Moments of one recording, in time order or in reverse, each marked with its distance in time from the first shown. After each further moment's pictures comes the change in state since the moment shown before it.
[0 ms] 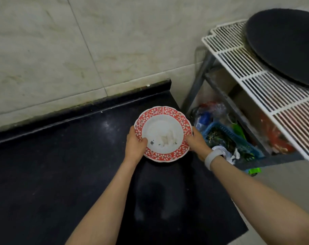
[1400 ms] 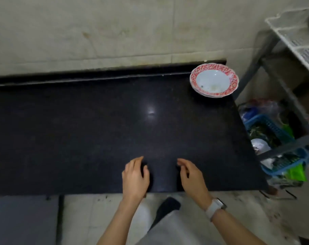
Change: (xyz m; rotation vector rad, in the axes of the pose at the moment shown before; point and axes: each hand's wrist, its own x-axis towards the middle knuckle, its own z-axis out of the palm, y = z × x) left_hand -0.326 -0.178 -0.036 0.459 0.483 -0.048; right_hand -0.264 0.163 0.085 -0.331 -0.344 -0.362
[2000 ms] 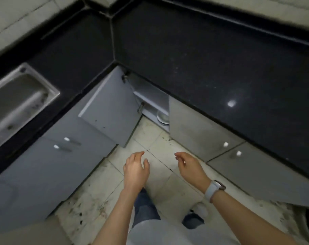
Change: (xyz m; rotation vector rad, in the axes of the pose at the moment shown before) left_hand -0.265 -0.266 -0.140 -0.099 0.209 -0.701; right_hand -0.191 -0.087 0.278 -0.334 -0.734 -0.328
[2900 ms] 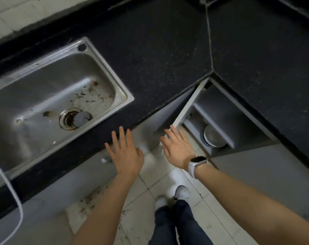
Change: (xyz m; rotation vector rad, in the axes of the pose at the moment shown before) left_hand 0.248 -0.239 -0.167 0.196 0.183 -0.212; right_hand 0.275 -0.230 0.244 -0.775 -0.210 -0.499
